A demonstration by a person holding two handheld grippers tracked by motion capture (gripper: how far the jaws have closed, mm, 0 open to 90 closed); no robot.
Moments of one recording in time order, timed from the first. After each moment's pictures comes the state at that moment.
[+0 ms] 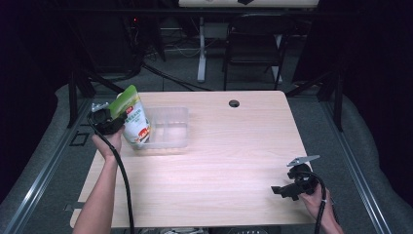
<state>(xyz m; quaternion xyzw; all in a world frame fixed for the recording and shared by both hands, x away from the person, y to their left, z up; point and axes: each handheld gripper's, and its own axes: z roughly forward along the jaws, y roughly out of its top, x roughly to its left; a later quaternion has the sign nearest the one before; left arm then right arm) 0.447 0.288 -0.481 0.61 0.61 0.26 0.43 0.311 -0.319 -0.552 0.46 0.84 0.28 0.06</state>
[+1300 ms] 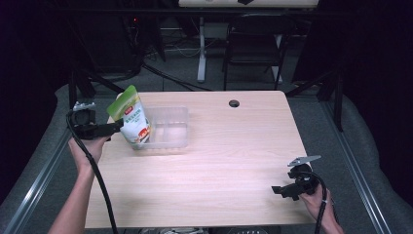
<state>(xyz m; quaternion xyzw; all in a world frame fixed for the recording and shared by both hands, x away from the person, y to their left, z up) 0.381 0.297 -0.415 0.67 0.58 0.26 0.37 0.309 -0.320 -0.549 0.46 0.84 0.29 0.06</state>
